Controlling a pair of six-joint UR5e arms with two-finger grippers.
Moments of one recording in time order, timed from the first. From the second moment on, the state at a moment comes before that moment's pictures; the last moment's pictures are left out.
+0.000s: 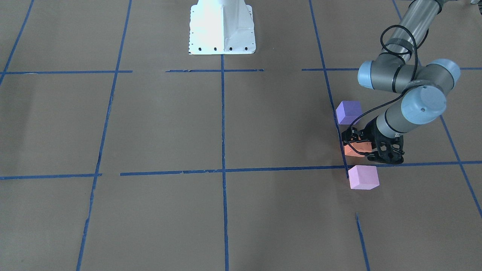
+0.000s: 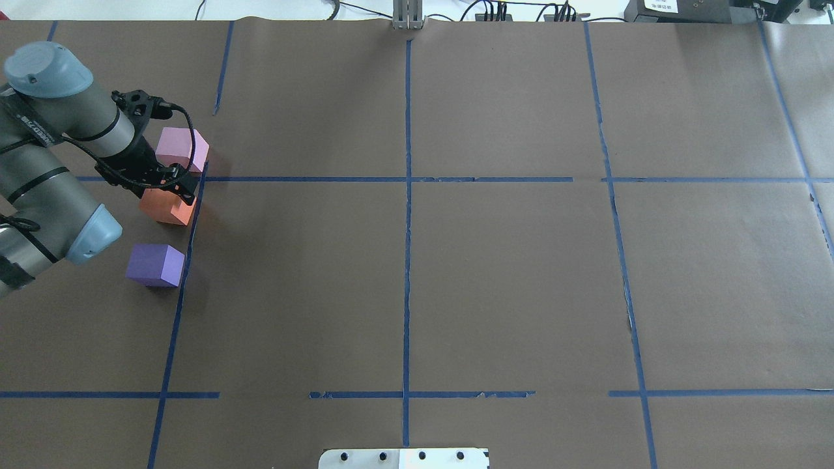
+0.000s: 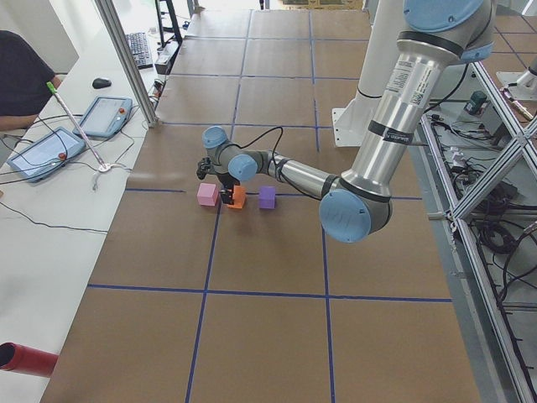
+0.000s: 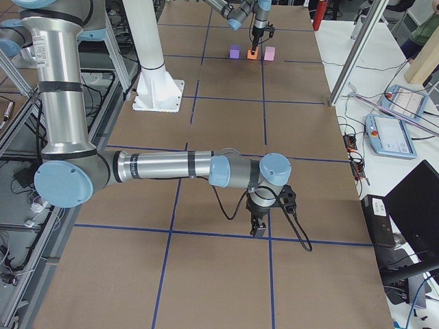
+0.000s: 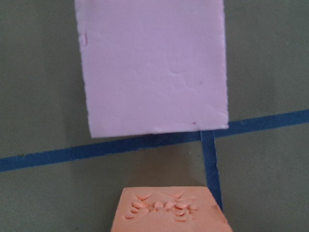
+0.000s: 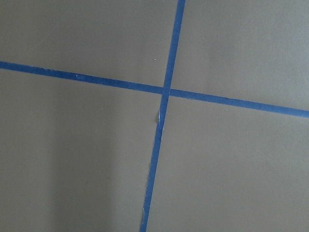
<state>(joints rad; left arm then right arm) -0.93 -1.94 -1.46 -1.81 -2.26 -0.63 1.52 -1.51 1.59 -1.72 2.29 -0.16</state>
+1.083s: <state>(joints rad) -1.01 -1.84 -1.65 -1.75 -2.25 -0.61 1.52 -1.51 1.59 -1.72 2.29 -0.16</state>
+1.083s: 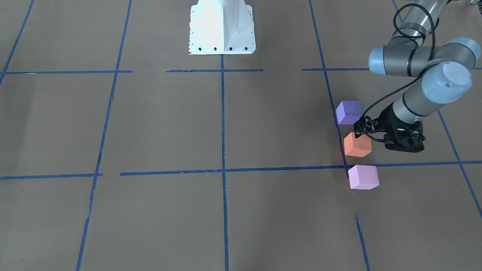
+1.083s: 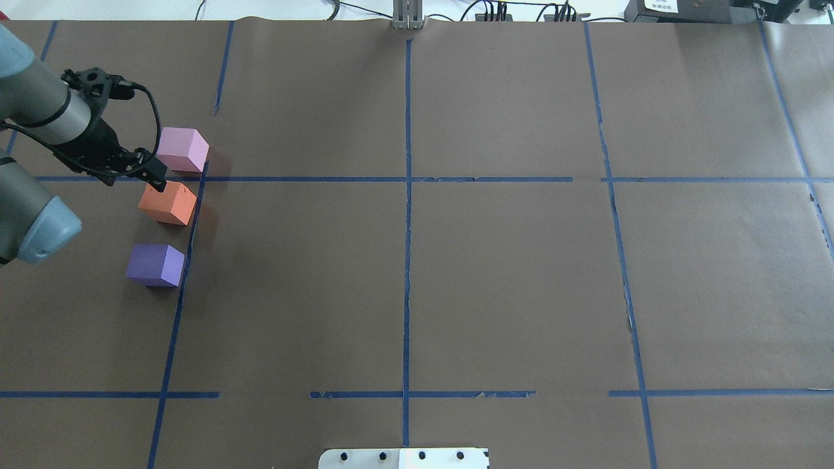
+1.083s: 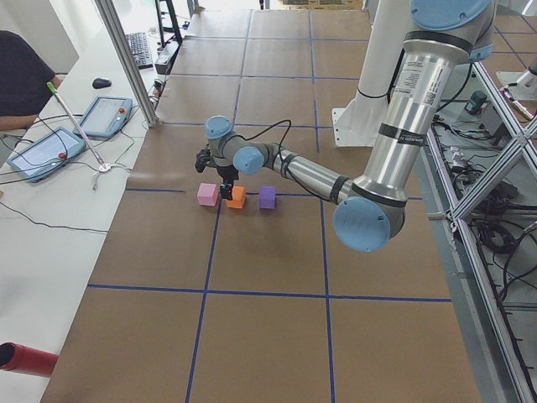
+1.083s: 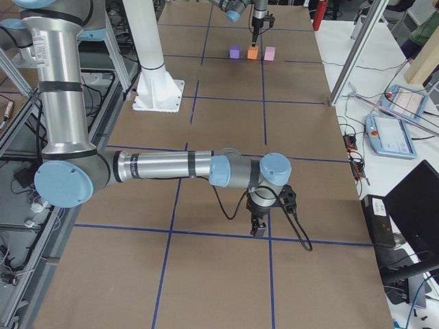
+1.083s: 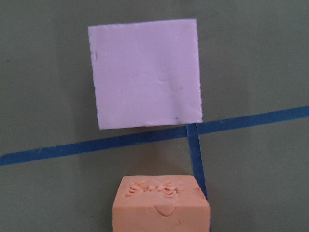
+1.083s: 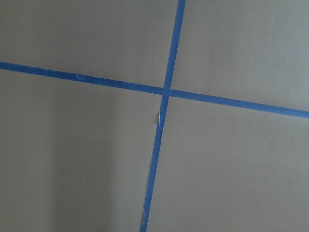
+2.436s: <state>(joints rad) -1.43 -1.53 -1.60 -1.95 -2.38 -0.24 1.52 -1.51 1.59 -1.72 2.29 -0.16</state>
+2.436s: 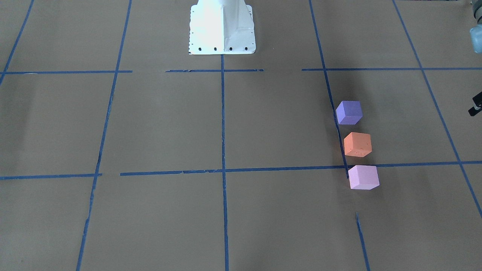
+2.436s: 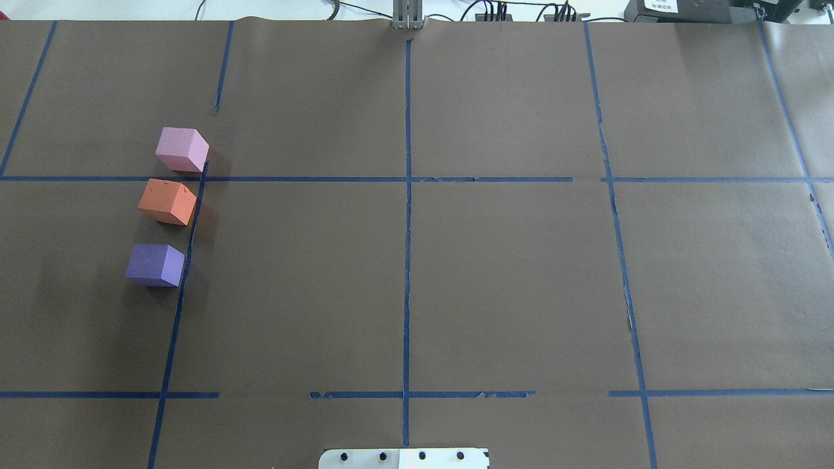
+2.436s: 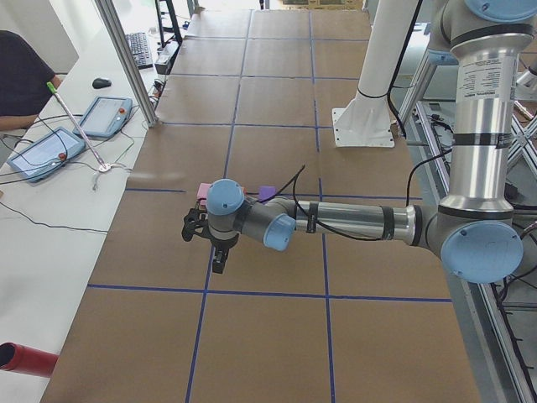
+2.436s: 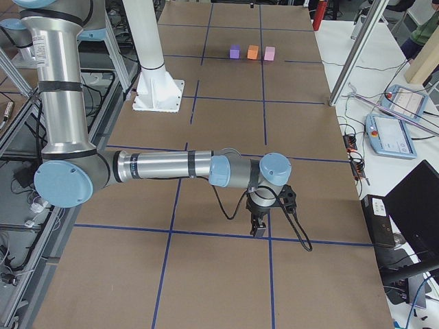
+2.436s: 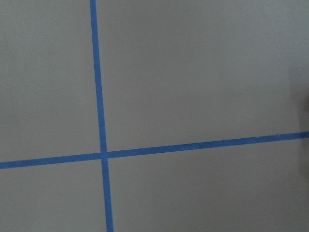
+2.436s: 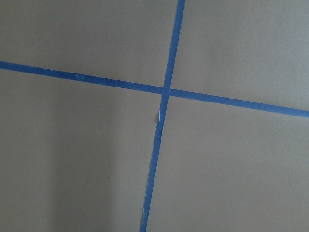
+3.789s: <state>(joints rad) -1.53 -1.50 -1.56 -1.86 -2.46 -0.16 1.52 -1.51 1.59 -1.72 2.29 -0.16</state>
